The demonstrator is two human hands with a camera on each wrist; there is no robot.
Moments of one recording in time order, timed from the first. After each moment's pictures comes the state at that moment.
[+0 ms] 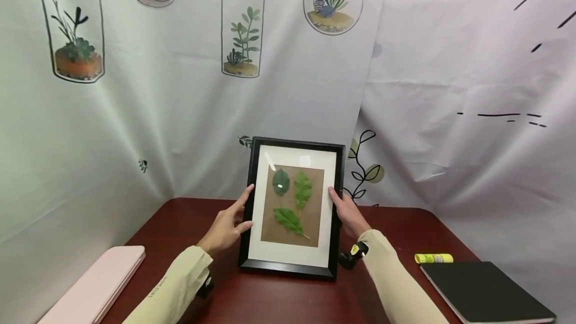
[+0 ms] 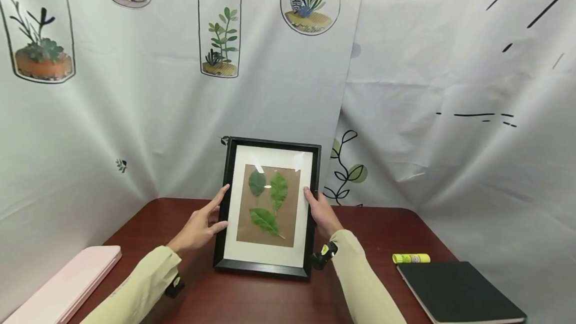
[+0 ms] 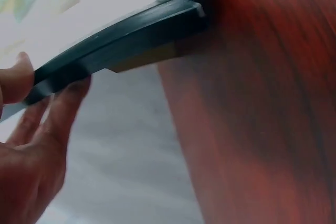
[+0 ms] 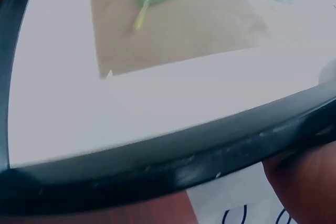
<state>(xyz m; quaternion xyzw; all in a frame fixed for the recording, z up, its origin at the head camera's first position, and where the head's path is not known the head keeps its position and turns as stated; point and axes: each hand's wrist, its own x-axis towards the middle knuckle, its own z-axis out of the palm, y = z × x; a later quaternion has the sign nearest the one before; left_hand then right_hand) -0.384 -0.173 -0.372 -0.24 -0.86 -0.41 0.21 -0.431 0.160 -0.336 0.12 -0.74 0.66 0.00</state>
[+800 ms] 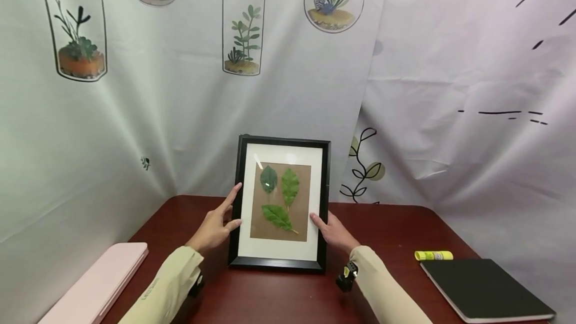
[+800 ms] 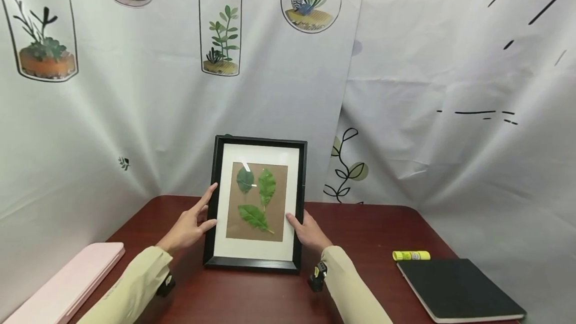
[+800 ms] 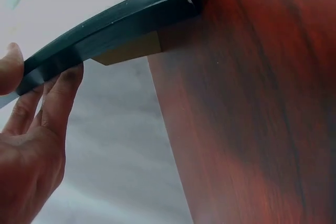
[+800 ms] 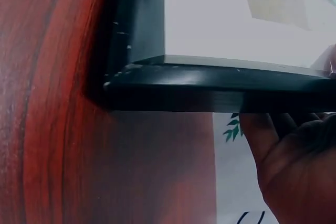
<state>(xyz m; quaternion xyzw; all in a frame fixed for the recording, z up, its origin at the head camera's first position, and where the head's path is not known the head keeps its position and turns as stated) -0.378 -0.201 -0.377 -0.20 -0.88 -0.38 0.20 -0.409 0.138 -0.381 0.18 -0.85 0.50 0.05</state>
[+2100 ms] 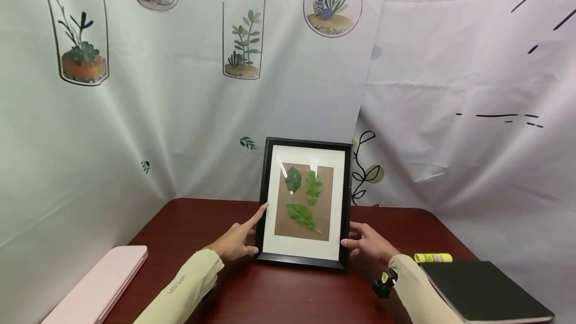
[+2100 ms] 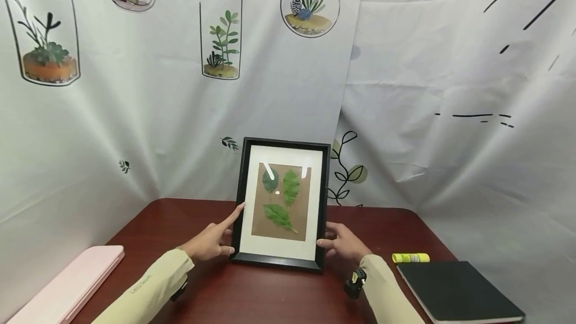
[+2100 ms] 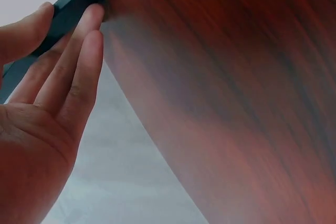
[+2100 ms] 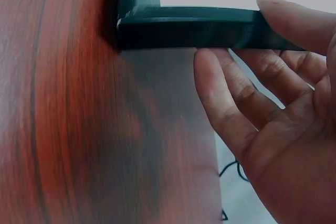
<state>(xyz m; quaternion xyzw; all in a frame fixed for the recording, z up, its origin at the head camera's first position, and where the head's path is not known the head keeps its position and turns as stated) -0.390 -0.163 -0.390 -0.28 -0.90 -0.32 0.04 -0.405 0.237 -0.385 0.26 -0.83 0.49 -0.08</state>
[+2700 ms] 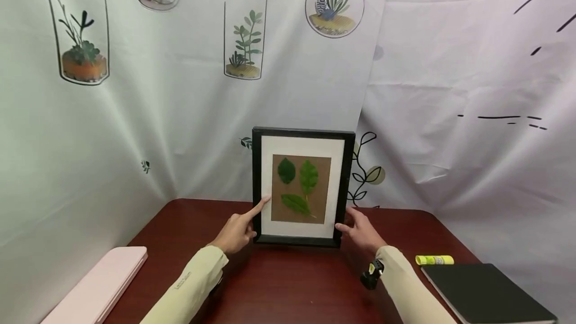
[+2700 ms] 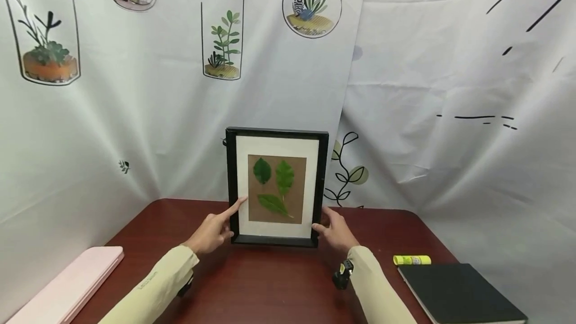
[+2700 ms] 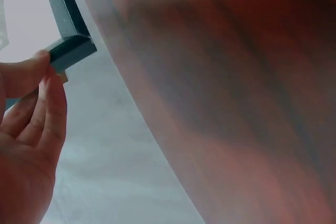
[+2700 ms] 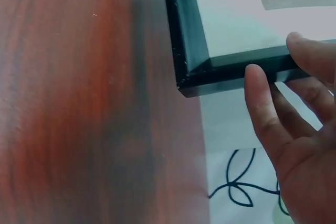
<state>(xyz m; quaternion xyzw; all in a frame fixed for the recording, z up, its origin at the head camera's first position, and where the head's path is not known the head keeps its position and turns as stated) -0.403 -0.163 -0.390 -0.30 -0.89 -0.28 0.18 -0.419 0.210 -0.373 0.21 -0.87 0.44 0.06</state>
